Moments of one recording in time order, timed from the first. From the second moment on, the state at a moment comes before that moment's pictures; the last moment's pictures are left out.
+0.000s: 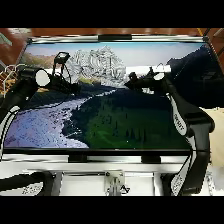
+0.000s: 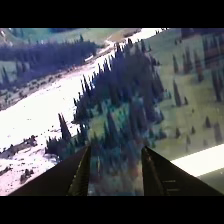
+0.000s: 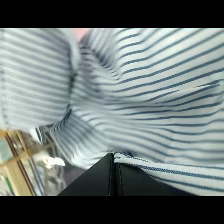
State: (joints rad) left arm -0.31 -1.40 1.39 1.45 -1.02 -1.54; right arm 0.12 -2.03 1.70 -0.57 0.86 1.66
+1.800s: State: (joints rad) left arm -0.31 -1.24 1.39 1.39 -1.24 -1.57; right arm 0.18 -1.43 1.29 -1.02 0.91 1.77
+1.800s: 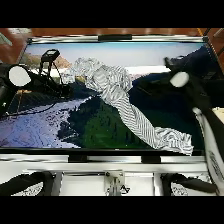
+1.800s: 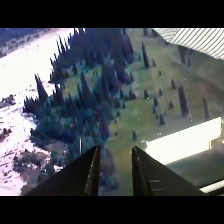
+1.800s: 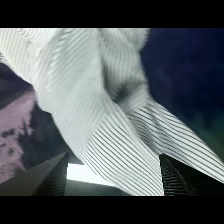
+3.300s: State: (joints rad) left arm -0.32 -1.44 1.39 1.12 -0.97 -1.51; right arm 0.22 -1.42 1.58 -1.39 1.57 1.75
